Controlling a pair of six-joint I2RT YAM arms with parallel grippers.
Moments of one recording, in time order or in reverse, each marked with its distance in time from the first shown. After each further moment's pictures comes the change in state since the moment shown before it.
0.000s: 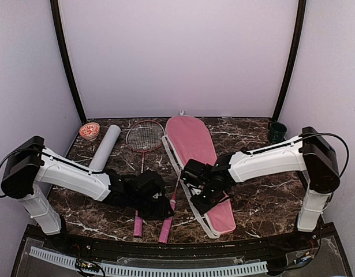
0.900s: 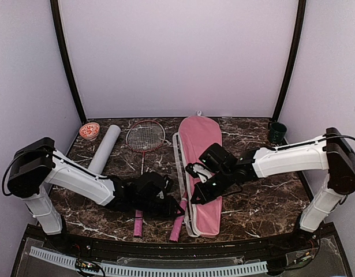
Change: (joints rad) left arm -0.003 0.045 -0.058 0.320 0.109 -0.011; right arm -0.119 -0.200 -0.190 0.318 -0.350 0.034
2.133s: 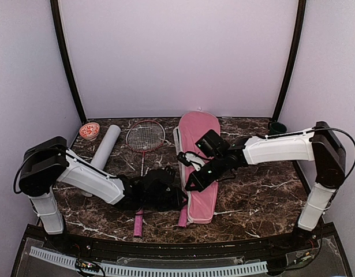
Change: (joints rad) left arm 0.006 0.122 0.080 0.148 -0.193 -0.009; right arm -0.093 0.123 0.167 -0.006 -0.092 -0.284
